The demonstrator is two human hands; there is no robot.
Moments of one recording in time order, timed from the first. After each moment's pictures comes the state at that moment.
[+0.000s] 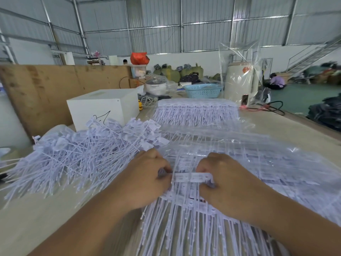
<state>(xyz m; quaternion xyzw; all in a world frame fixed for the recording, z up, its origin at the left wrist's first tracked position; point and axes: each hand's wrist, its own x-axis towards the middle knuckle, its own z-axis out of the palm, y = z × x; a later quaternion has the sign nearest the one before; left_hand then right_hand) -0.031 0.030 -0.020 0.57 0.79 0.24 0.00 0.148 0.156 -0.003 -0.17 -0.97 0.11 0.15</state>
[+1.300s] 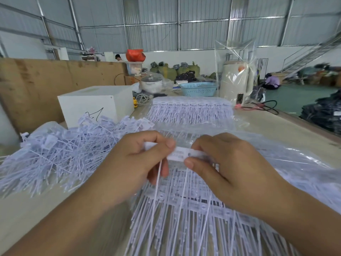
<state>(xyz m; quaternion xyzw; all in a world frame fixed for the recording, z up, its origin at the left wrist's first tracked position) 0.009 0.019 0.026 0.50 0.62 0.58 0.17 0.164 0.150 0.025 -0.02 -0.94 0.06 0.35</state>
